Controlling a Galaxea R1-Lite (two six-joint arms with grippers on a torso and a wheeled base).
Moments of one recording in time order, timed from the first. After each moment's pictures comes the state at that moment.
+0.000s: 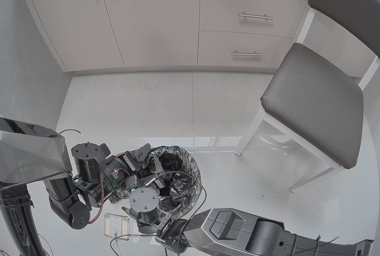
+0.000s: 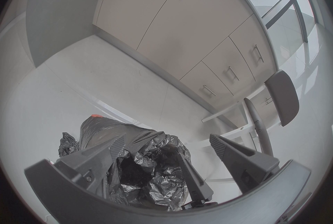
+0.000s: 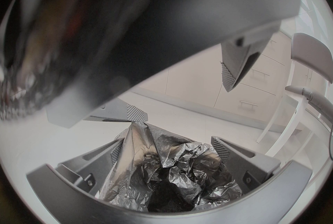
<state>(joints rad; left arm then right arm) -0.45 2.17 -0.34 -1.53 -0.02 -0.68 1.06 2.93 -1.89 -1.18 -0.81 -0.37</state>
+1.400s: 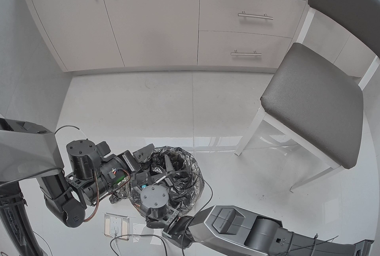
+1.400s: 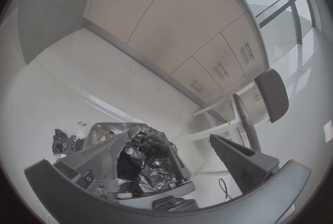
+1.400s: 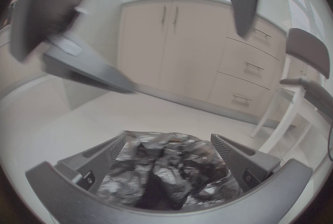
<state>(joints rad) -0.38 2.11 -0.35 -1.53 -0.08 -0.67 1.04 2.99 -1.92 -1.22 -0.82 -0.37</state>
